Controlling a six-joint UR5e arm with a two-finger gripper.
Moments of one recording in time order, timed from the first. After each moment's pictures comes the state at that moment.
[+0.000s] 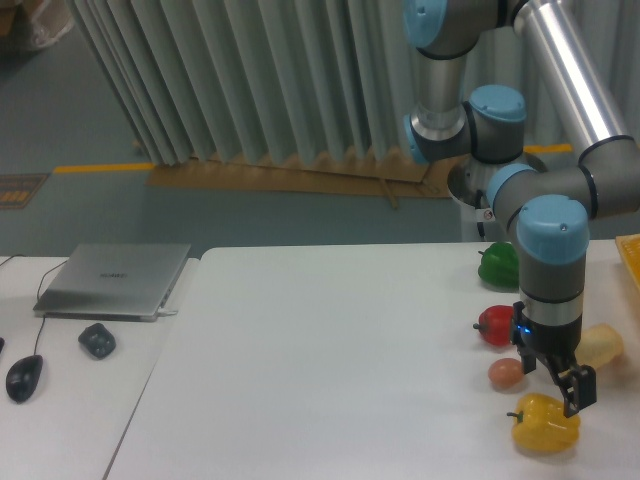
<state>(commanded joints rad) 2.40 -2.07 -1.45 -1.07 1.56 1.25</state>
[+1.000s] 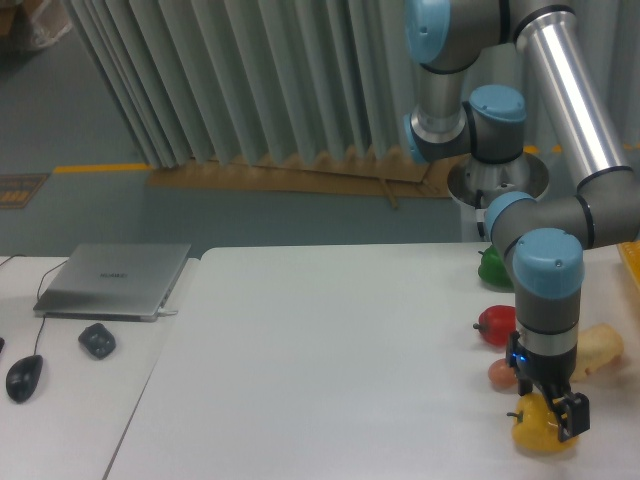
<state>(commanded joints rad) 2.39 -2.12 -1.43 -1.06 1.57 1.26</state>
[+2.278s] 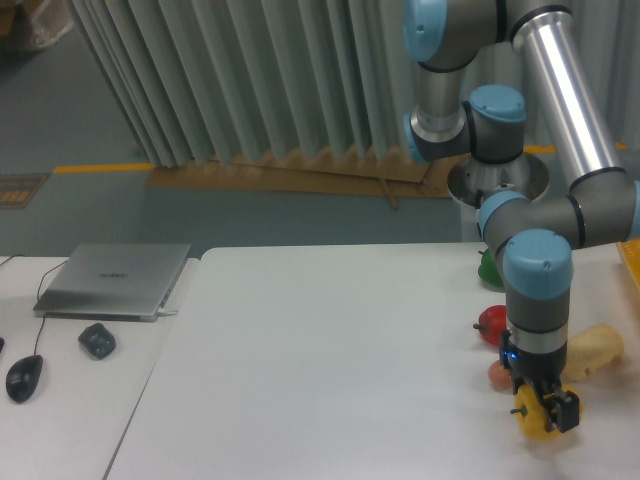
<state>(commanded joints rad) 2.38 -2.07 -1.45 -1.08 1.57 1.20</state>
